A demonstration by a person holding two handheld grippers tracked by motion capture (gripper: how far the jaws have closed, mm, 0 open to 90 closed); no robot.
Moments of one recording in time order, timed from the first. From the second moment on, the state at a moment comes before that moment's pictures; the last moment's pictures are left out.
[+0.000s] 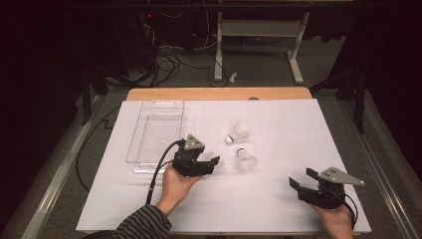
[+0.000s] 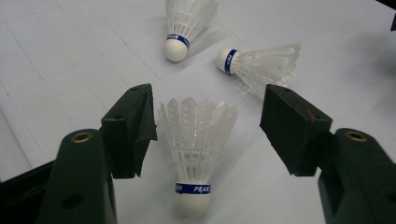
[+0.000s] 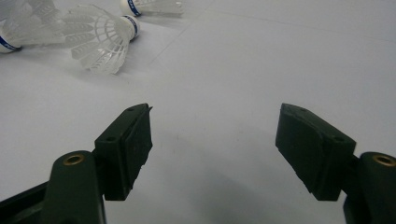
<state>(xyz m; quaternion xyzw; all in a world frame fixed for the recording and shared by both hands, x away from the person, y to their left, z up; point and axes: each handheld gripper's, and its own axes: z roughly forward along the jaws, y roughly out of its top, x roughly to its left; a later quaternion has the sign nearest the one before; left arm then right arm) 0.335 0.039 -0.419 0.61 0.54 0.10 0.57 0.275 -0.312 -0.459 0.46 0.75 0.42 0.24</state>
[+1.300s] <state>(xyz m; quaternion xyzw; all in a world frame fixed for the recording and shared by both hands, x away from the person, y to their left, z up) 0.348 0.028 -0.433 0.69 0.57 0.08 0.44 0.275 -0.312 -0.459 0.46 0.75 0.41 0.24</state>
